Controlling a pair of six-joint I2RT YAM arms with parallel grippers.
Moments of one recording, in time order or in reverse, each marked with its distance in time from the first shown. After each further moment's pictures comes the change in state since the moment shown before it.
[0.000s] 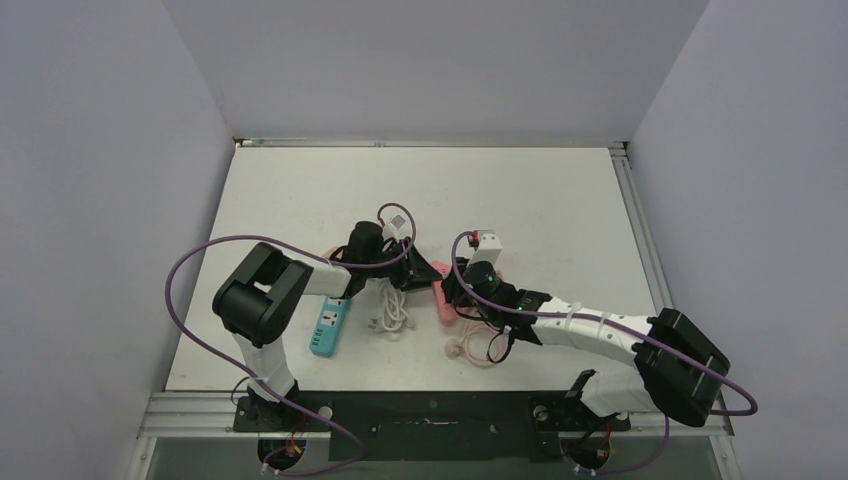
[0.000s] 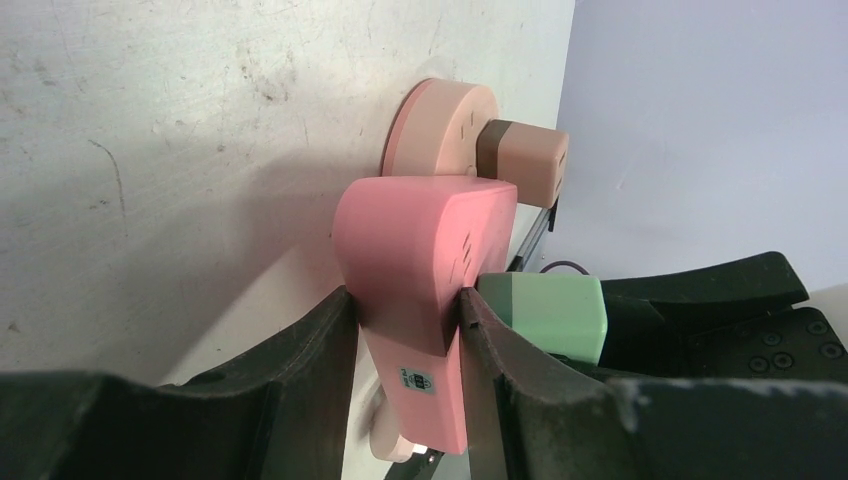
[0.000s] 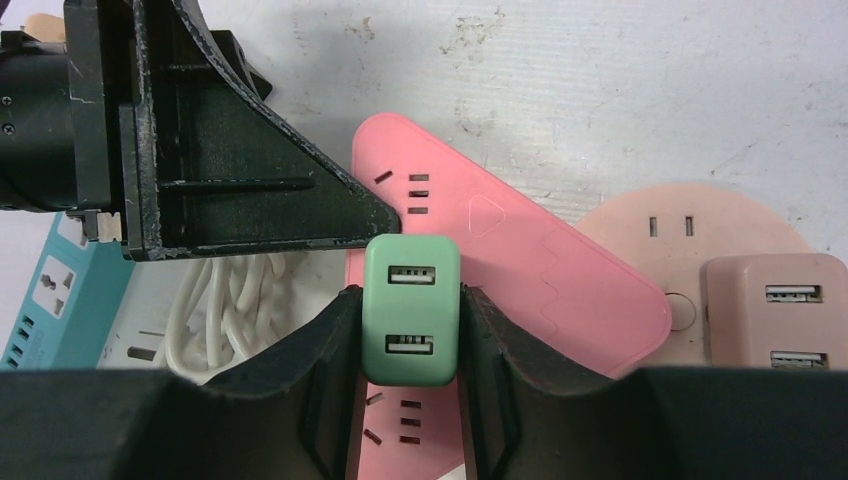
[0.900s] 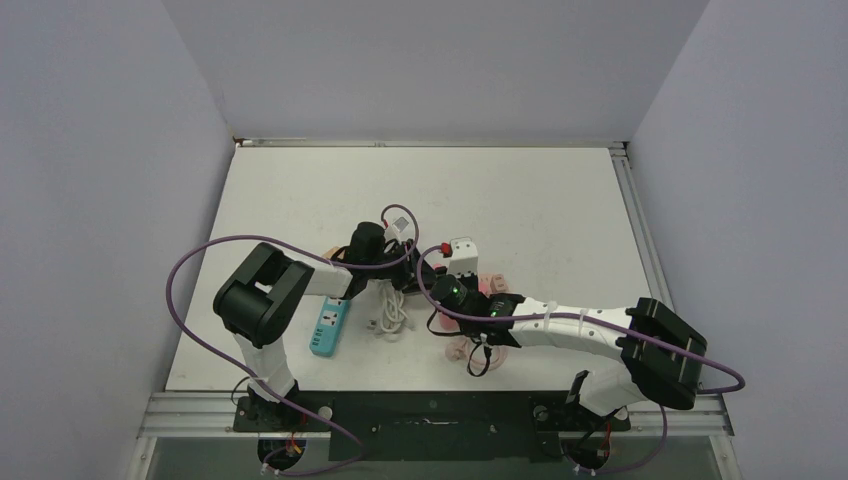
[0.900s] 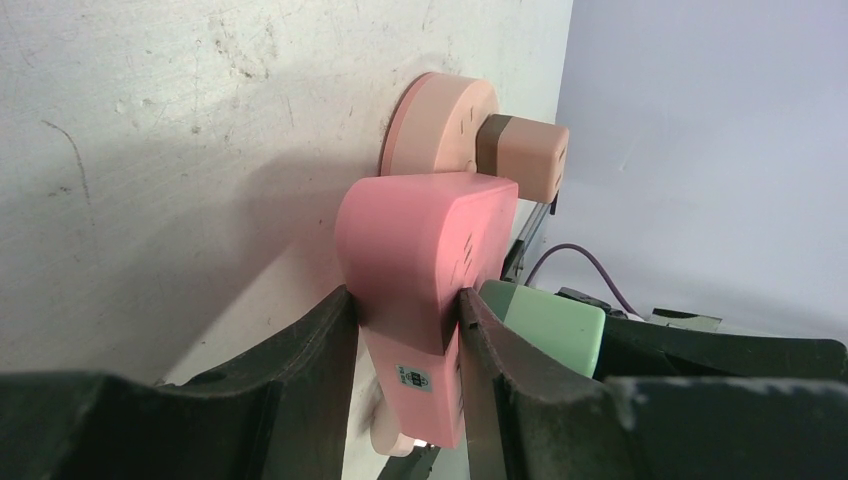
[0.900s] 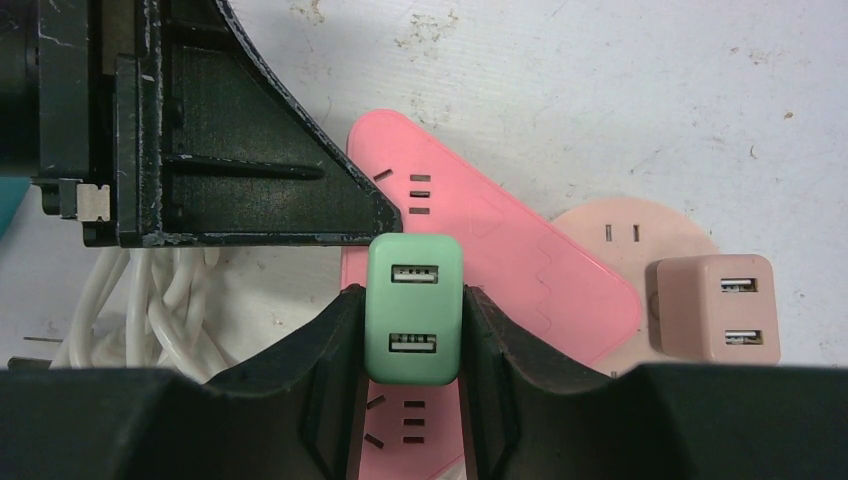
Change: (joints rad) left arm -0.010 0.000 0.005 -0.008 0.021 0.011; right arm 0.173 0.101 0.149 -0.212 0.310 -0.062
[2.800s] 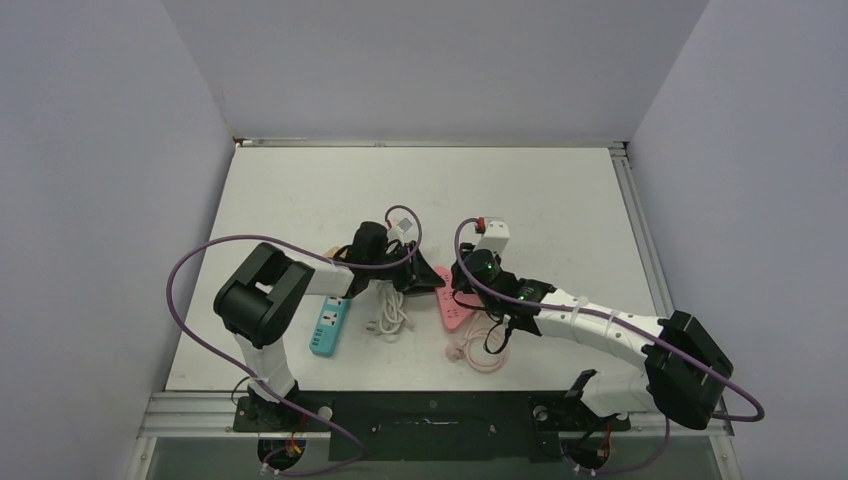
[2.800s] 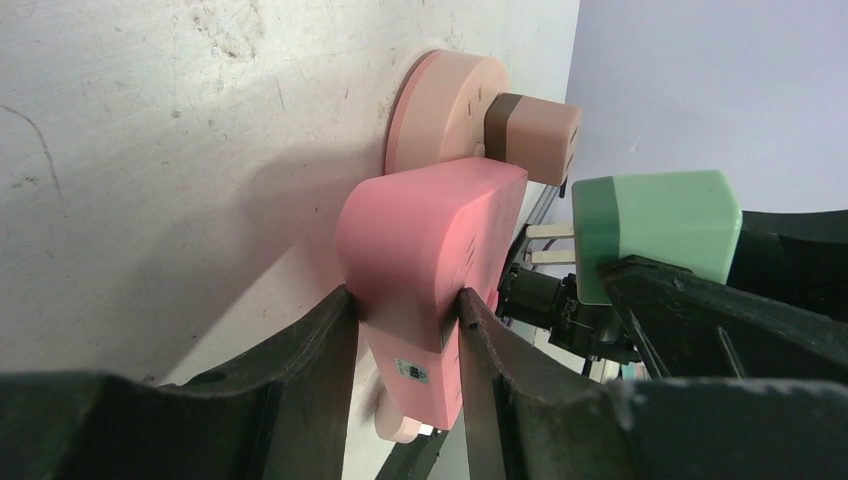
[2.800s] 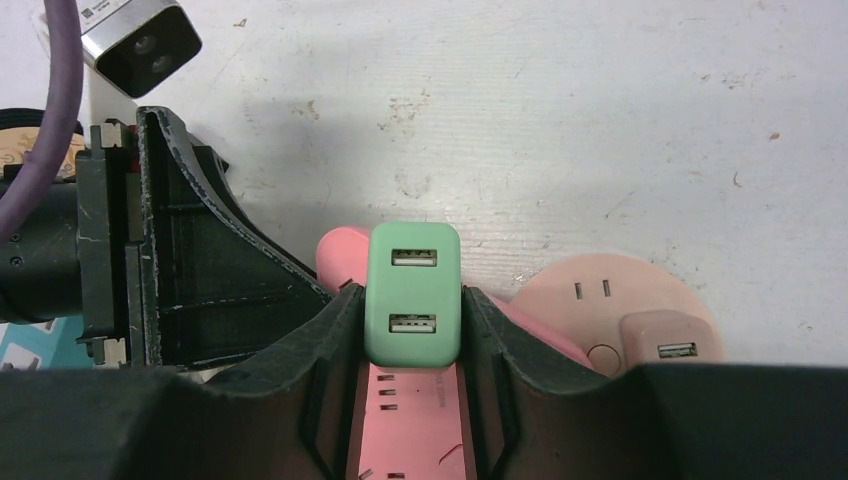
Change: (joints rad) left arm -0.011 0.000 0.018 -0.051 0.014 0.037; right arm -0.196 -0.122 -0.047 0.070 -0.179 0.046
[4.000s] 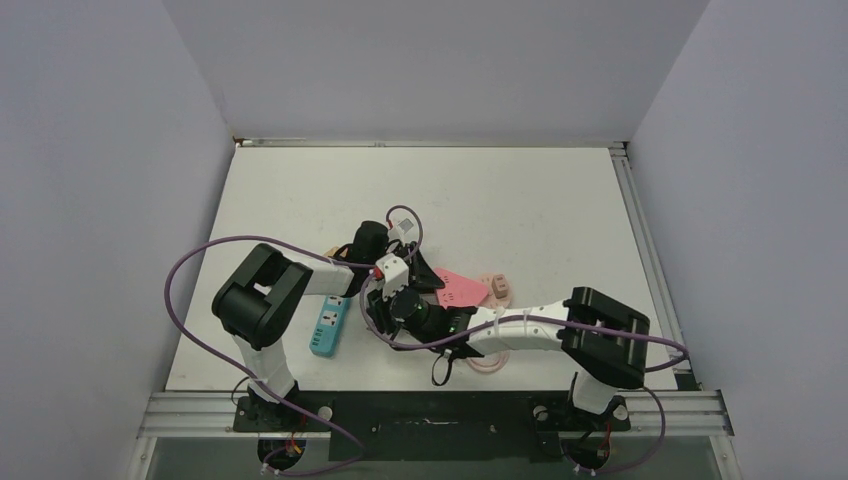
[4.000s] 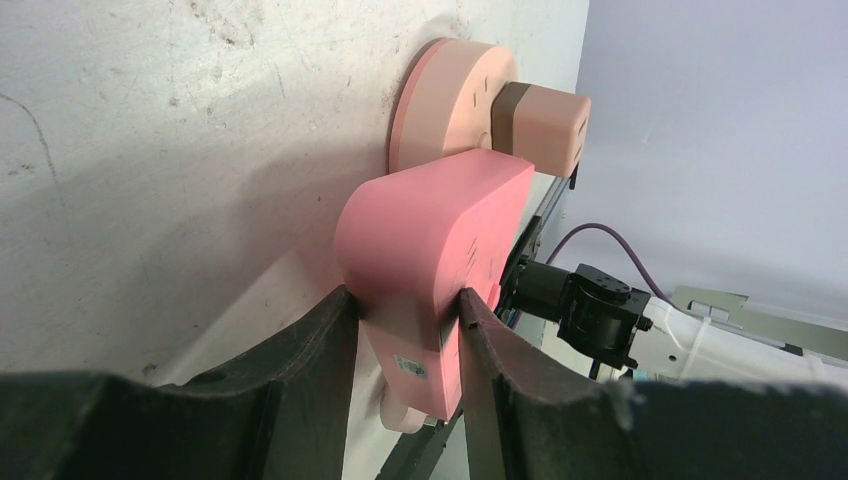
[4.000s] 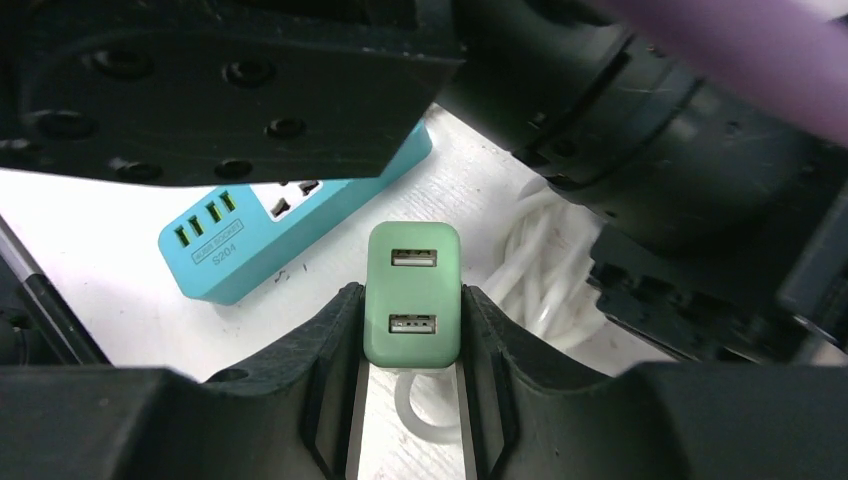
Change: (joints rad) left arm -0.002 -0.012 0.011 -0.055 0.004 0.036; right arm 0.359 0.352 0.160 0.357 -0.132 -0.267
